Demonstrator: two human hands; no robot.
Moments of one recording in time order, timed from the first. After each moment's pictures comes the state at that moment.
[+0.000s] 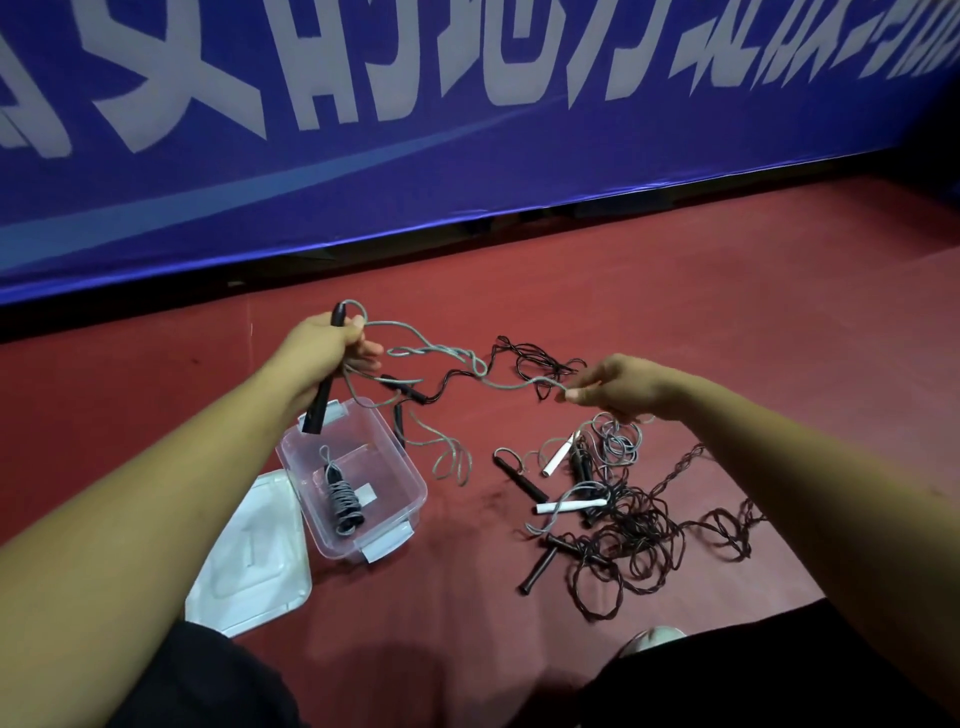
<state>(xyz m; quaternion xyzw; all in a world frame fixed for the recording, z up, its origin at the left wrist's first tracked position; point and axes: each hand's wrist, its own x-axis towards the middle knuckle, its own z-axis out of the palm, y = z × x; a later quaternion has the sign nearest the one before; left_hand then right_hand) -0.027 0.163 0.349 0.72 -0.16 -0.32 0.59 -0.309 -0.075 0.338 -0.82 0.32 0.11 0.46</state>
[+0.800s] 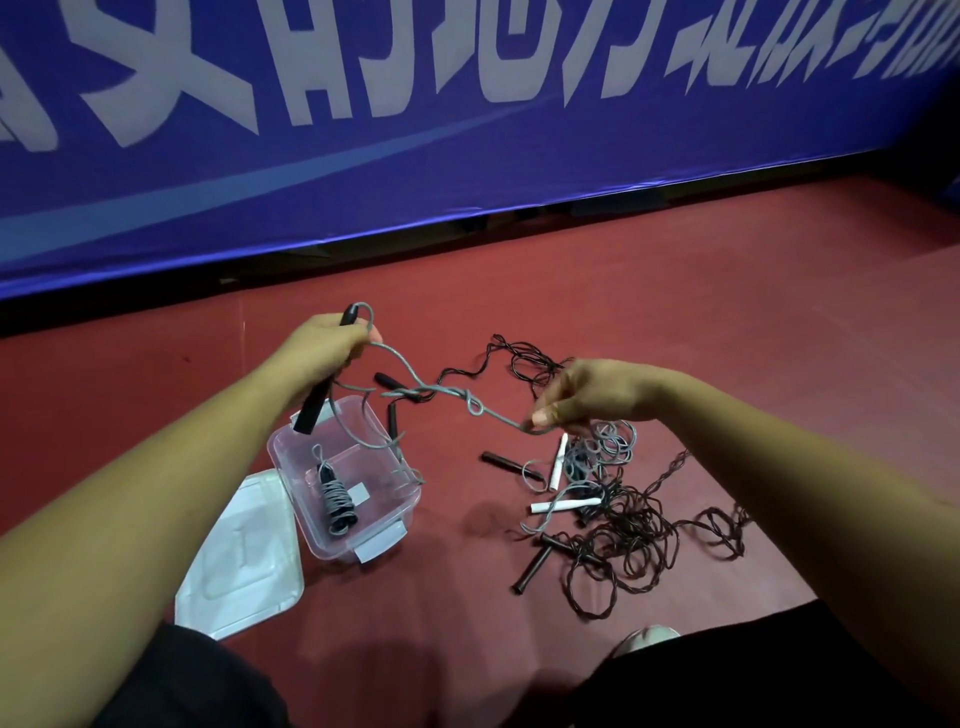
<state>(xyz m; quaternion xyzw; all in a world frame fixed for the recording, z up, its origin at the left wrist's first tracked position) -0.032 0.159 0.351 0.80 -0.25 -0.29 0.46 -0.291 -0.049 0.352 -0.83 0.19 0.20 0.49</state>
